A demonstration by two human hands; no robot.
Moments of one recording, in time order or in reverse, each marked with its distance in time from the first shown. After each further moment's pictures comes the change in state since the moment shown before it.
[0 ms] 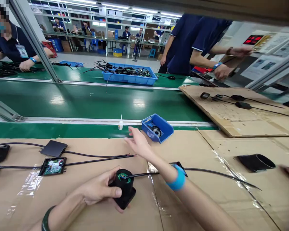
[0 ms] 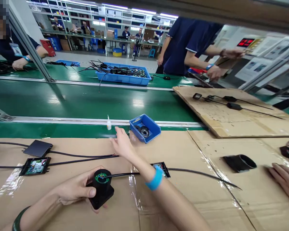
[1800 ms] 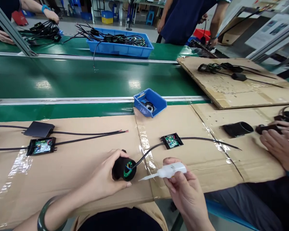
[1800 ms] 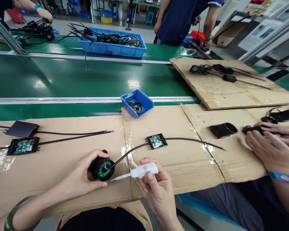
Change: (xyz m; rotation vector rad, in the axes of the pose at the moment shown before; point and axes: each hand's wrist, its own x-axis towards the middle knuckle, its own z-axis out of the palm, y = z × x) left_hand 0.005 -0.020 0.056 0.980 0.444 0.177; right_hand -0.214 -0.039 -0.056 1.082 0.472 0.478
